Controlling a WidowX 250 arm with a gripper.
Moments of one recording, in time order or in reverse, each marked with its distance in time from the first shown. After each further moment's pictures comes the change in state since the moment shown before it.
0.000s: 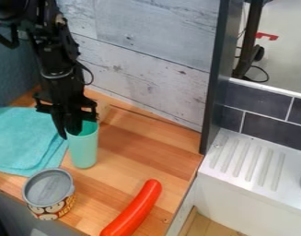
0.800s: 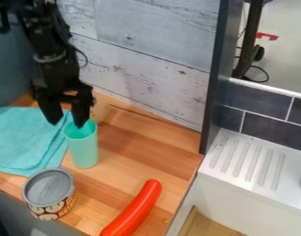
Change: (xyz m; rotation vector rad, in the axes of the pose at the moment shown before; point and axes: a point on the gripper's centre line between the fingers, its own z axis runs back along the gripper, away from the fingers) arm 0.005 0.003 0.023 -0.042 -0.032 0.022
